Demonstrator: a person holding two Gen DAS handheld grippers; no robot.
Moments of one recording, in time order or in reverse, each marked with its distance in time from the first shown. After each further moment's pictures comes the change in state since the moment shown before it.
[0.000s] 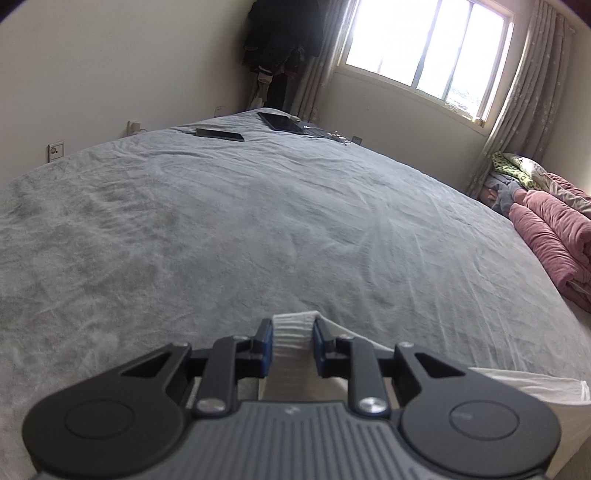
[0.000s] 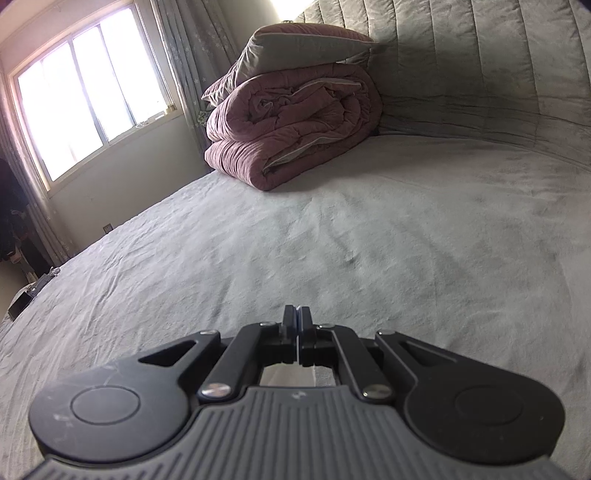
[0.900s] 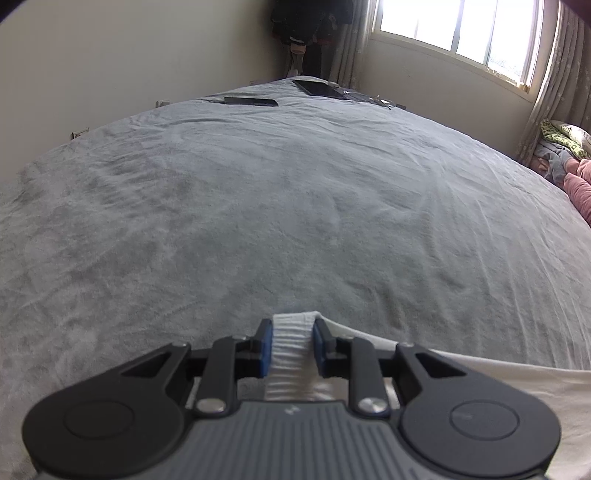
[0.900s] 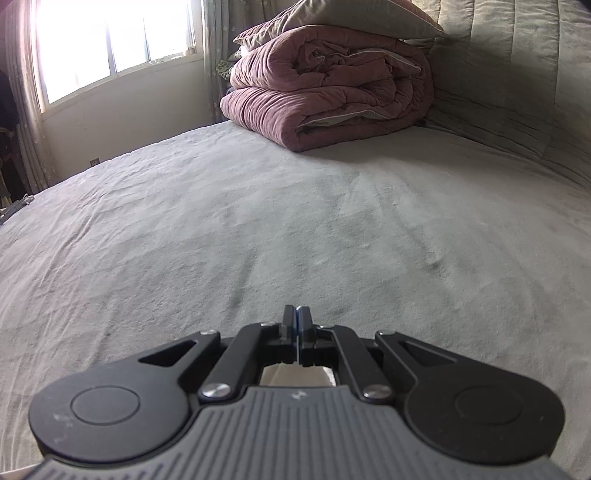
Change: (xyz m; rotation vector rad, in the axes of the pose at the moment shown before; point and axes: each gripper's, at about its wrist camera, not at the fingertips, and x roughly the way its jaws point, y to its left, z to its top) left arm 0.076 -0.005 -0.011 0.018 0.102 0.161; right arm 0.104 0.080 -0.013 -0.230 0.074 -0.097
